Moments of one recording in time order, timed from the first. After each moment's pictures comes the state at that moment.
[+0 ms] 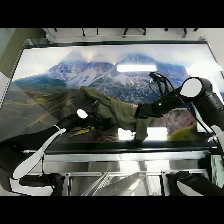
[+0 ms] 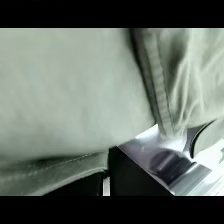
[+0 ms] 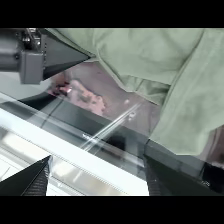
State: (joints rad) left arm -0.51 -1.59 0.89 0.56 -0.71 -1.26; right arm 0.29 -1.17 1.24 -1.10 1.42 1.60
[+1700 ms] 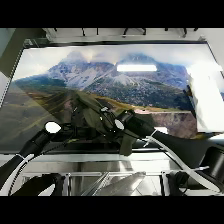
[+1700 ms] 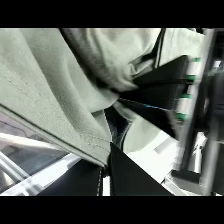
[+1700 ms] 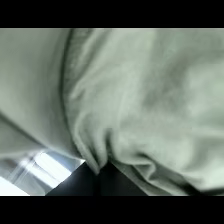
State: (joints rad) left arm -0.34 -1.08 0.54 0.56 -0.89 -1.21; right arm 0.83 -1.55 1.19 -1.39 1.05 1.67
